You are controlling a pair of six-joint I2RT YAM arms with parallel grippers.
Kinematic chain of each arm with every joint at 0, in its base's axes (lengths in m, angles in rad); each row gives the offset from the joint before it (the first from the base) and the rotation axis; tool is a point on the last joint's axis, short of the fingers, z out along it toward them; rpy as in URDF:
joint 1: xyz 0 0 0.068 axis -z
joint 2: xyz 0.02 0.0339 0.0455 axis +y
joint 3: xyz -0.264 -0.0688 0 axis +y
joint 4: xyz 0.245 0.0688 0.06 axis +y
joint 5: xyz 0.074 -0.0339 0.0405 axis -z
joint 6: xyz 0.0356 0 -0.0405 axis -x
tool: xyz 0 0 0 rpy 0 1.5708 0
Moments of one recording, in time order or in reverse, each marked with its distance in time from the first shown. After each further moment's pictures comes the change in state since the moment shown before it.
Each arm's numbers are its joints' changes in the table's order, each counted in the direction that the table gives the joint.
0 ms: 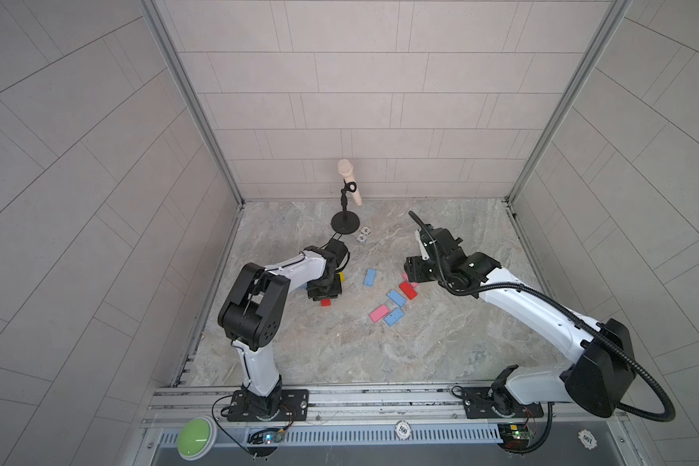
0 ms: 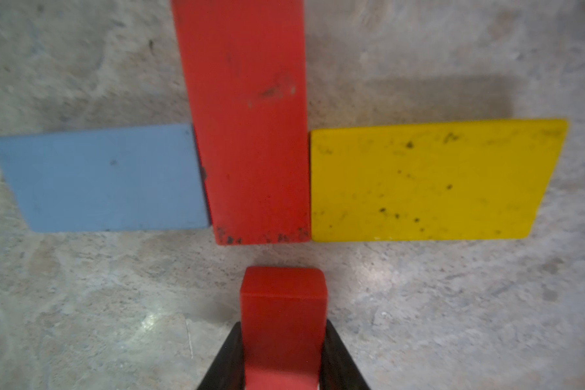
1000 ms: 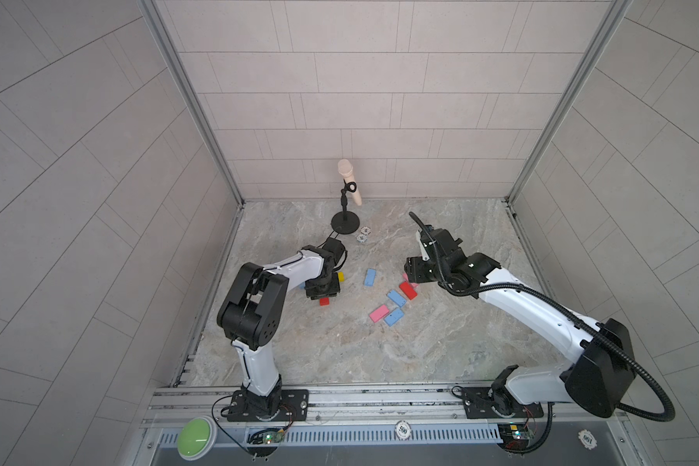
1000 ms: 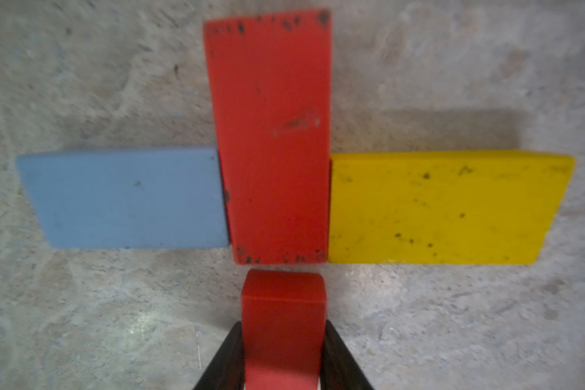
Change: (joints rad) left arm -0.013 0.000 0.001 -0.017 0.004 0.004; right arm 0.000 0.000 0.005 0.000 0.000 -0.018
